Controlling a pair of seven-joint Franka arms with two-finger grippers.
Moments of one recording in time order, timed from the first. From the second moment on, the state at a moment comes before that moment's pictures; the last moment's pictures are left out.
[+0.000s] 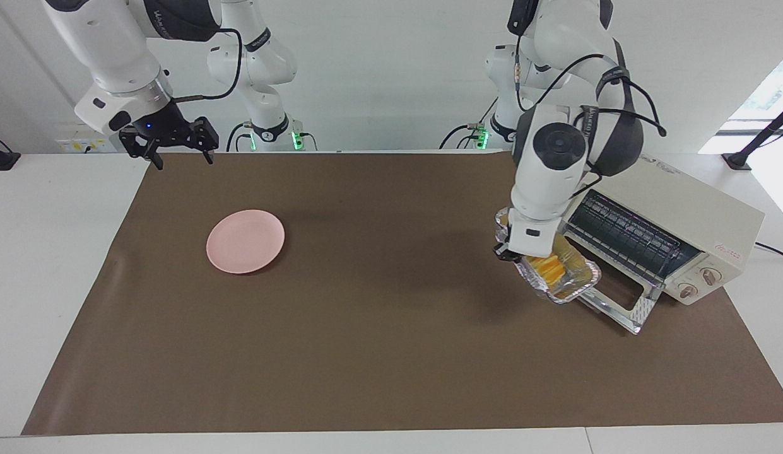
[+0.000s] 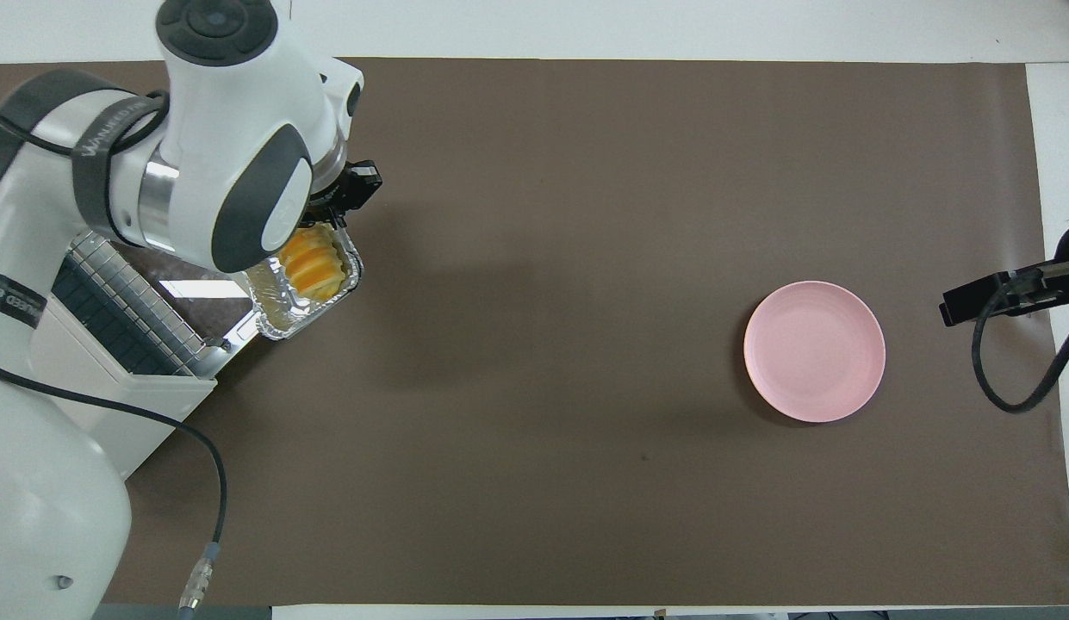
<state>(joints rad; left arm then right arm) -0.40 0.43 -0.04 -1.35 0.09 1.67 -0.78 -0.03 -0.06 0.01 -1.67 -0.04 1.49 -0.16</state>
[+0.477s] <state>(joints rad) -0.70 0.43 -0.05 -1.40 -0.06 1.87 -0.85 -0.04 -0.06 0.01 -1.67 -0.04 1.49 -0.16</state>
